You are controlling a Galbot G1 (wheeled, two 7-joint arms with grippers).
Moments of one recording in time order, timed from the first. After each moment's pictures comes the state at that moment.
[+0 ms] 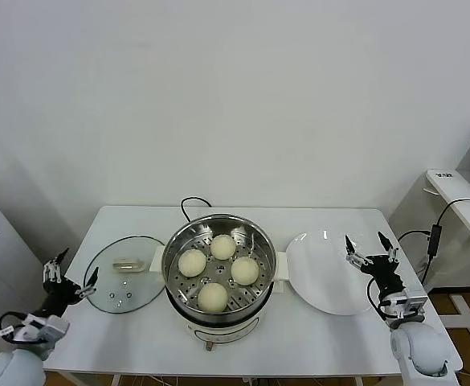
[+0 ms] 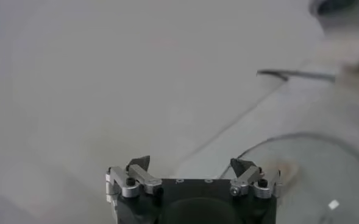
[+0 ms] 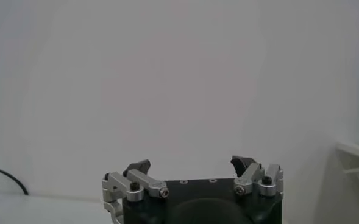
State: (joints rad) left arm 1.48 -0.90 -0.62 -1.84 0.32 0.06 -0.07; right arm -1.24 1.26 0.75 1.66 0.26 0.05 -0.18
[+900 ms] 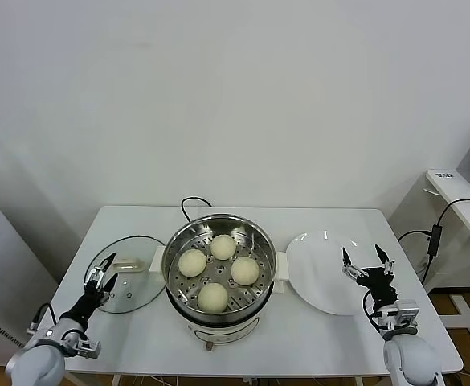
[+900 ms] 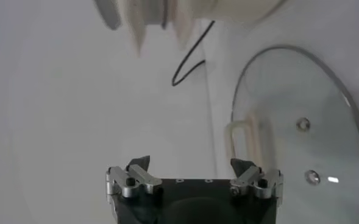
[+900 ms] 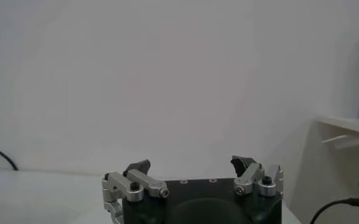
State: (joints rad) left arm 1.28 -1.06 -0.57 -1.53 1.28 -0.23 -0.16; right arm -1.25 1.33 0.76 1.63 0.19 0.07 -0.19
